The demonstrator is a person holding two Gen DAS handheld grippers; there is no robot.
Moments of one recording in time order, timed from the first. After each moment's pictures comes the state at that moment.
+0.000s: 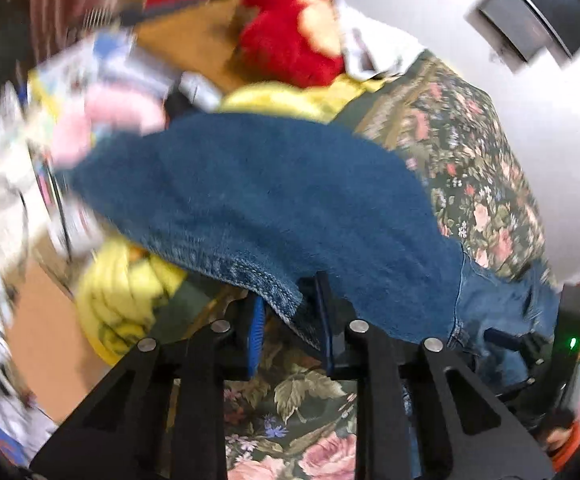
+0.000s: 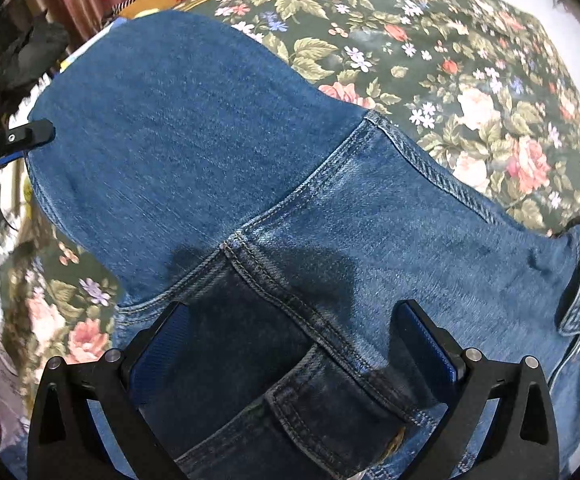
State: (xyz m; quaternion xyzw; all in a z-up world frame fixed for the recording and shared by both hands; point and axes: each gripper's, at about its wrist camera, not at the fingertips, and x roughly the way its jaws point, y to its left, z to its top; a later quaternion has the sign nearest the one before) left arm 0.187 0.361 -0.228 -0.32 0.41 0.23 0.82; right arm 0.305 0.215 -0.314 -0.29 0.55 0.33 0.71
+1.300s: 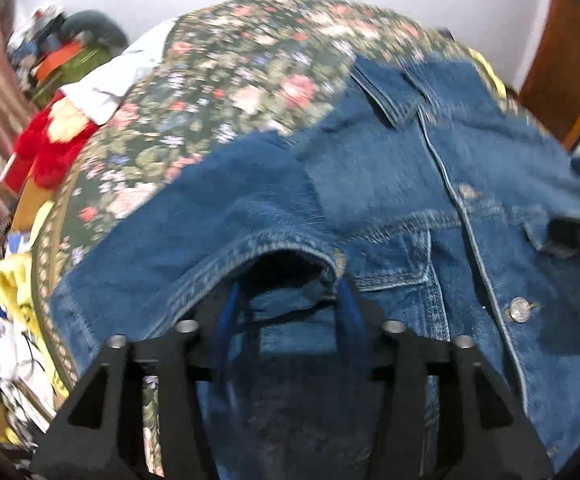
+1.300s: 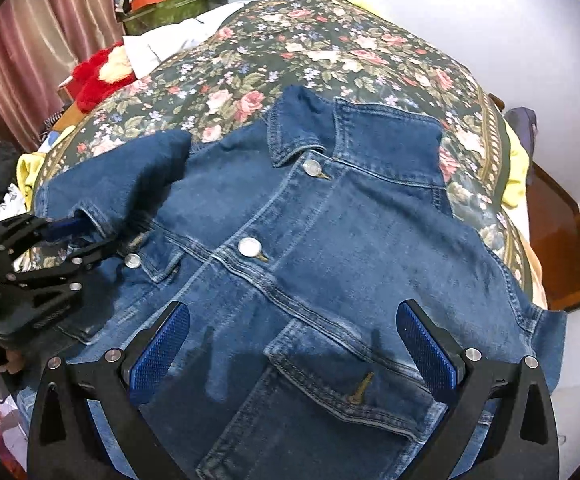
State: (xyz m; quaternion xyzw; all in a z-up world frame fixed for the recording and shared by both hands) left arm 0.265 0.088 -0.201 -0.02 0.49 0.07 0.87; right arm 0.286 -0.027 -0.202 -0.16 0.49 0.22 0.83
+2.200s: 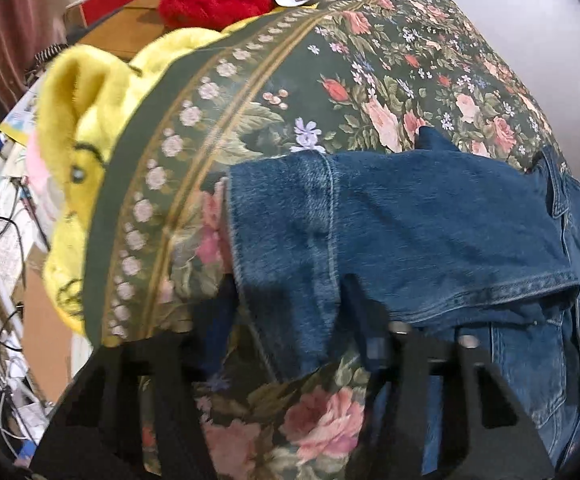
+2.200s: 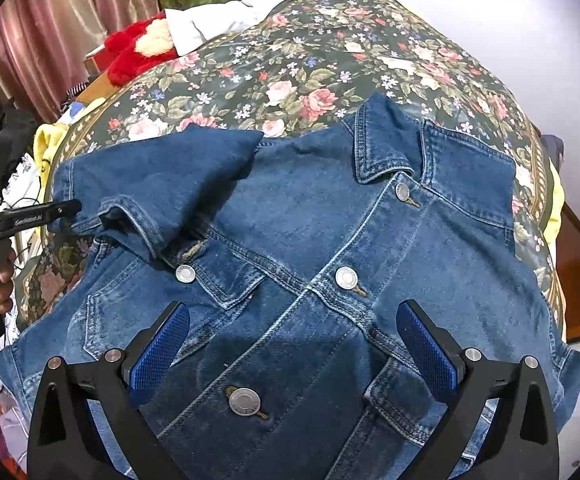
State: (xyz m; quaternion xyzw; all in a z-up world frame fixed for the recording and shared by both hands) left arm 0.208 0.282 -0.270 -0.24 0.51 0.18 0.81; right arm 0.278 0.039 -0.220 -0.20 0.49 0.25 0.81
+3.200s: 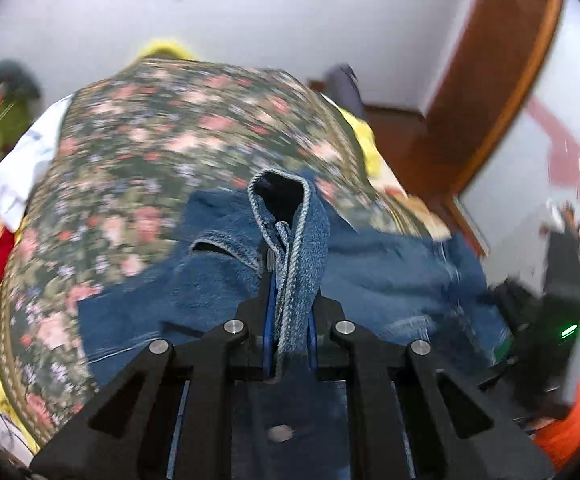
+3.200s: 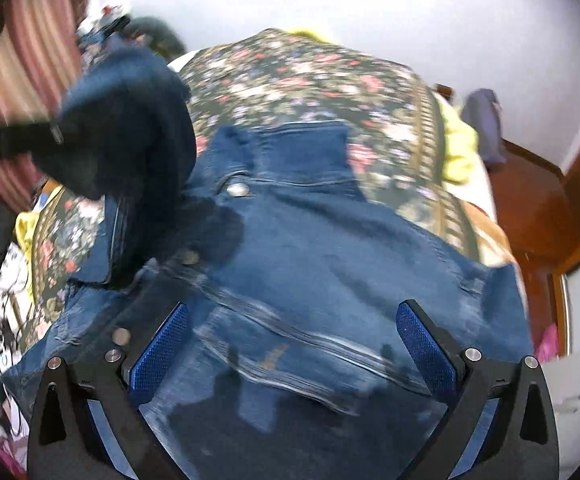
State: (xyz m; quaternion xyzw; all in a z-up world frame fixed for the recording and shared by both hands) left arm 0.347 -0.039 -0.096 -0.02 0.46 -0.11 0.88; right arm 0.272 -0.137 -0.178 -0.06 0.45 0.16 0.88
